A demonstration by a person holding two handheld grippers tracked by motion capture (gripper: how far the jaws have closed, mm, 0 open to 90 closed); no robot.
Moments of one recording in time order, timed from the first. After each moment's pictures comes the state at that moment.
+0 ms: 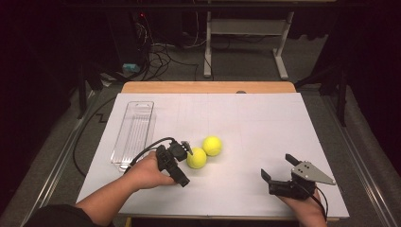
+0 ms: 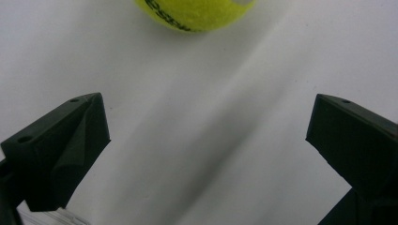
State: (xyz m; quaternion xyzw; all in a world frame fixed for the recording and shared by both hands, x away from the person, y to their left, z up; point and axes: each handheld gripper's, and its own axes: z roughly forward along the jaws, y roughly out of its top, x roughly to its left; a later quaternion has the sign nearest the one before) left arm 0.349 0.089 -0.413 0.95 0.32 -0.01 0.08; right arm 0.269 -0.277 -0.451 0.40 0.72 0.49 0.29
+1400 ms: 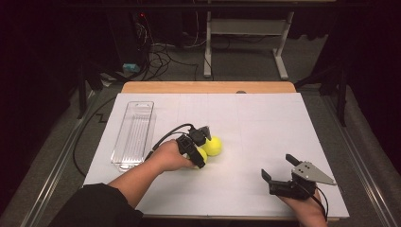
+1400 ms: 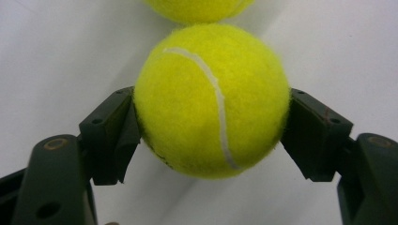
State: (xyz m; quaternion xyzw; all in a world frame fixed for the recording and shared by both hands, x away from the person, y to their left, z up) left arm 0.394 0.040 -0.412 0.94 0.32 -0.01 0.08; right arm 0.268 -0.278 -0.451 0.40 0.72 0.49 0.30
